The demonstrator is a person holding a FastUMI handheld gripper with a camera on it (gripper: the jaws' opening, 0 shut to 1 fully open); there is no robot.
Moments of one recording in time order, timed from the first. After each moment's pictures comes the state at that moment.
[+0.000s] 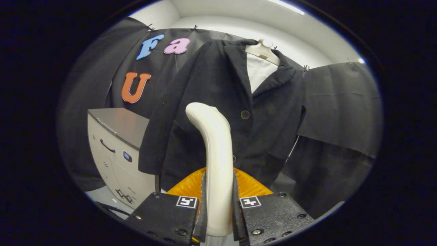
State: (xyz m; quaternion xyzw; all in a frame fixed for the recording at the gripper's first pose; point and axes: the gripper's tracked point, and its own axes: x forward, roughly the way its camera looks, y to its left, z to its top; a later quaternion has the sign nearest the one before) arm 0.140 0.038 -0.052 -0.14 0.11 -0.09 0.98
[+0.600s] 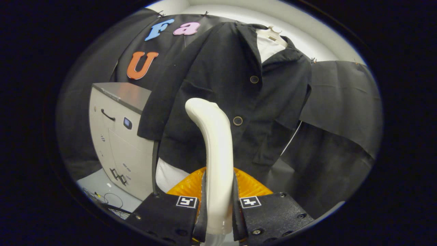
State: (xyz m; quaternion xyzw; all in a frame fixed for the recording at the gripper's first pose) arm 0.113 0.023 -0.132 -0.17 0.19 -0.10 0.96
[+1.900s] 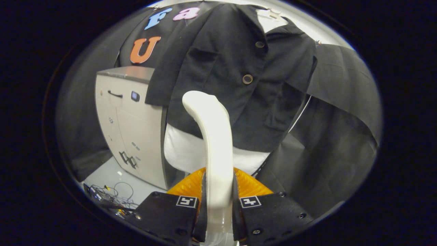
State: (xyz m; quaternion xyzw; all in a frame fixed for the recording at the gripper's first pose) arm 0.073 0.011 -0.163 -0.13 0.27 -0.08 0.95
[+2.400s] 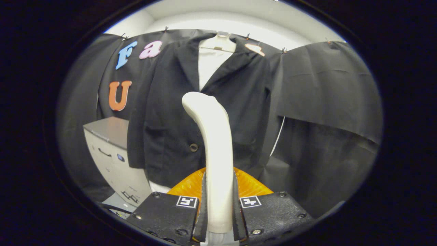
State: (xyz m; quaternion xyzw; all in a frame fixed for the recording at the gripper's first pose) arm 0.094 -0.065 0.010 -0.06 0.11 -0.13 0.98
